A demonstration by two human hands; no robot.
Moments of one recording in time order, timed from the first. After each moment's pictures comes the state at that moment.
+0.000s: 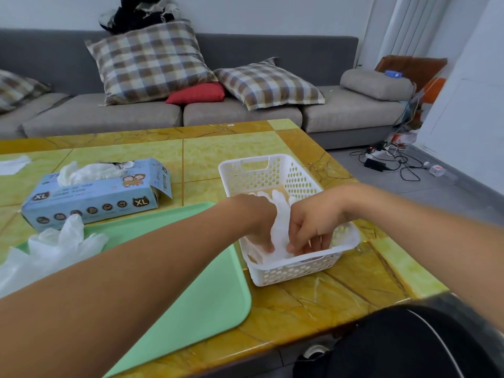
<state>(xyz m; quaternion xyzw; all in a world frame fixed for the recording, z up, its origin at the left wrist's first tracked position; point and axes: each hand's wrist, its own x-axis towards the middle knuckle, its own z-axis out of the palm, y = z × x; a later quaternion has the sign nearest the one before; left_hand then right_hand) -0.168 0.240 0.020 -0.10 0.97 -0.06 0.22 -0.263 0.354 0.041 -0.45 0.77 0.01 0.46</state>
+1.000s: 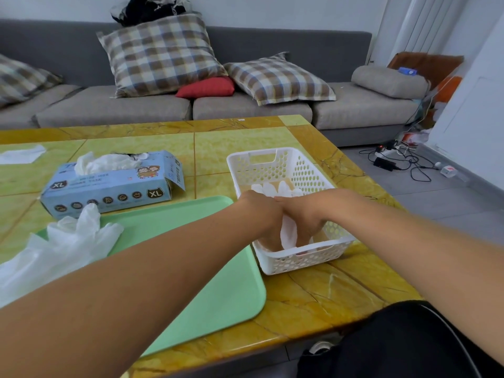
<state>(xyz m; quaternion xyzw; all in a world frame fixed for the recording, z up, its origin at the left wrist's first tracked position) -0.155 0.238 0.015 -0.10 0.97 -0.12 0.21 -0.257 0.307 0.009 -0.52 0.80 0.20 0.24</state>
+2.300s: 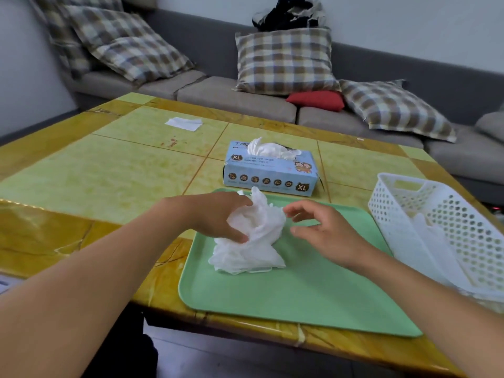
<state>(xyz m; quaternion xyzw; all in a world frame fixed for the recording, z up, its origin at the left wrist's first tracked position) 0.151 0.012 -0.019 -0.25 0.95 0.20 0.07 -0.054 0.190 -0.027 -0.58 0.68 -0.37 0.24</state>
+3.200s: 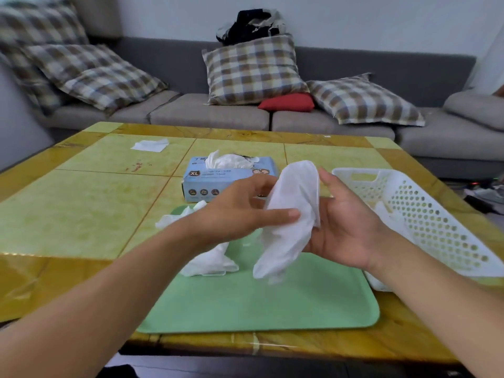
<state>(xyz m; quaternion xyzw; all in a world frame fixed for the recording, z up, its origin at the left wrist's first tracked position) 0.082 0.129 0.054 -0.20 0.78 0.57 -0.15 -0.088 0.245 0.042 -0.27 0.44 -0.56 0.65</state>
